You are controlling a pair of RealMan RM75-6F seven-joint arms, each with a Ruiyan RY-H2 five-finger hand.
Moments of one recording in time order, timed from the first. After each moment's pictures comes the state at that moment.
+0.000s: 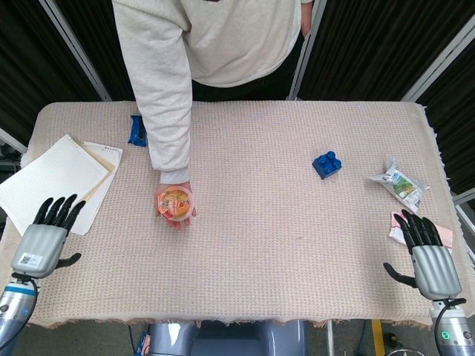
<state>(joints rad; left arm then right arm) -0.23 -1.08 -0.06 -1.82 1.43 1.28 0.41 0.09 -1.15 0.05 -1.61 -1.53 1.47 0.00</state>
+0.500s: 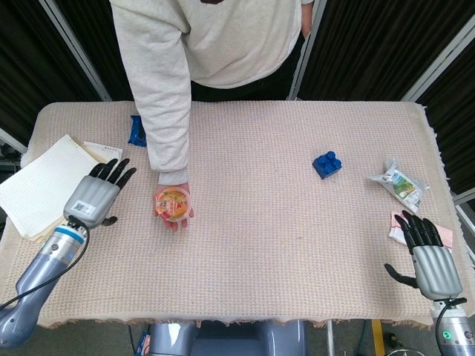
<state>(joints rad) -0.62 -1.03 -0.24 -1.95 1.00 0.95 0.76 0.09 -1.13 0.04 -1.62 -1.52 1.45 0.00</state>
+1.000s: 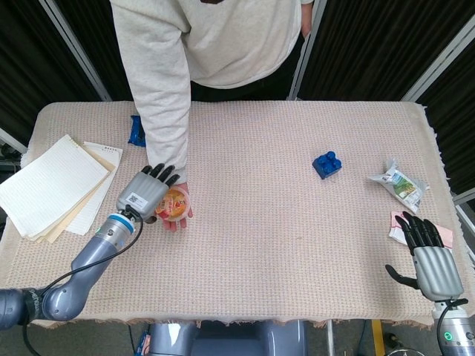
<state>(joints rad) -0.92 -1.18 -0.23 -1.96 0.58 0.94 1.06 0.09 -1.13 0.04 -1.62 -1.52 1.45 0.01</state>
